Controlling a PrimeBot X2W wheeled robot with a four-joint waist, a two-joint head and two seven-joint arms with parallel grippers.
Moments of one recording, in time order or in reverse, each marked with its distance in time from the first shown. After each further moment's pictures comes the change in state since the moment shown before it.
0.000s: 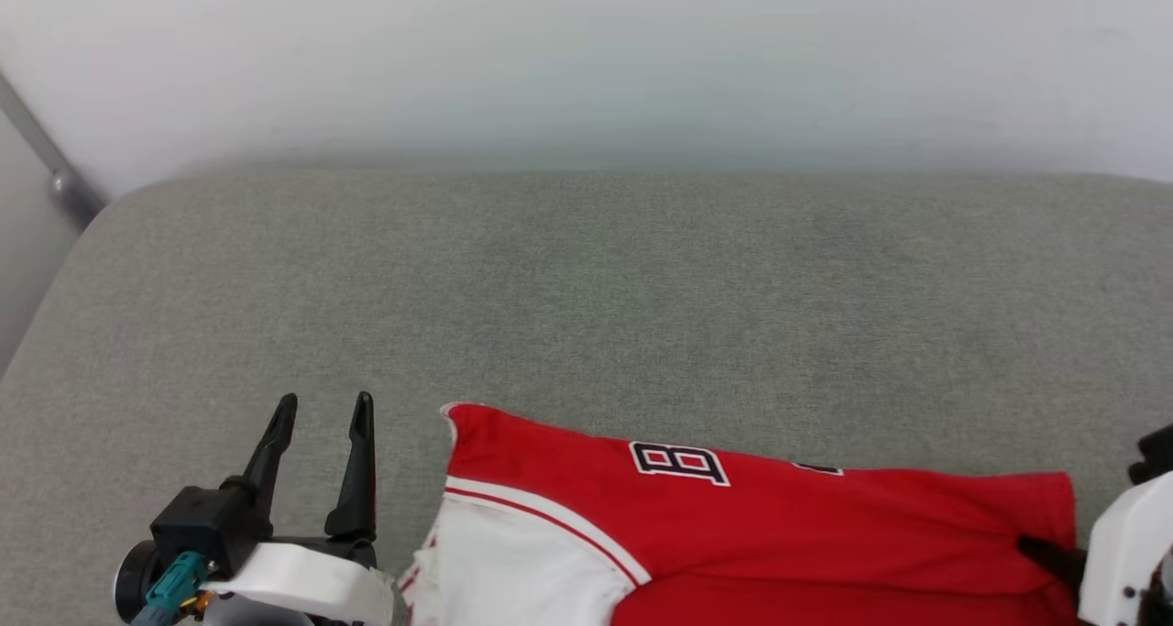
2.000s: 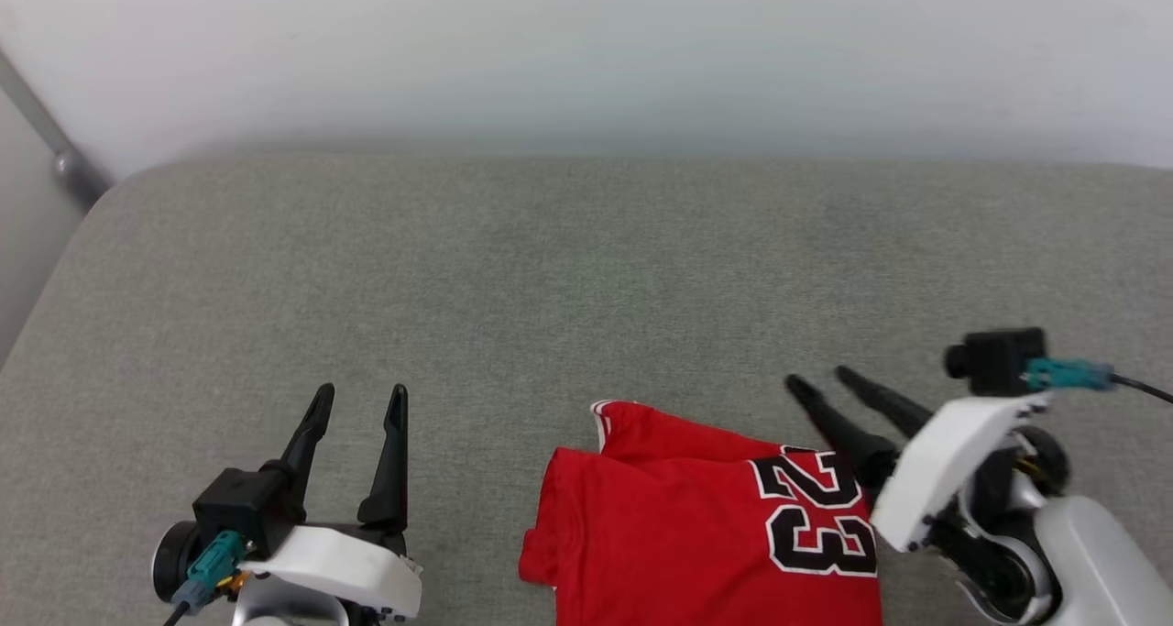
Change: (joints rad) left arm -0.061 -0.023 -0.053 0.067 0.001 -0.022 -0.004; right arm -0.199 0.092 0.395 -0.036 0.079 0.000 -0.496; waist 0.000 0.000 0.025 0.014
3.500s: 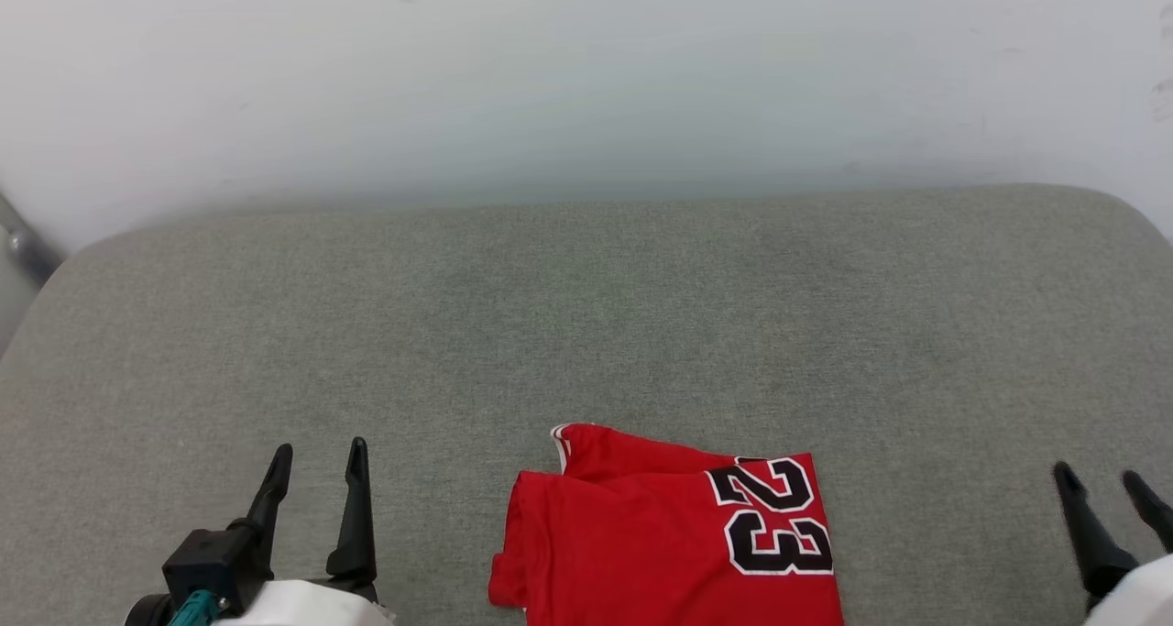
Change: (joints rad) left arm 0.126 -0.001 0.043 -0.034 -0.002 0.084 -0.015; right arm 0.393 0.075 -0.495 -0.234 -0.371 0.000 -0.134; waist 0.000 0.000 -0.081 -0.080
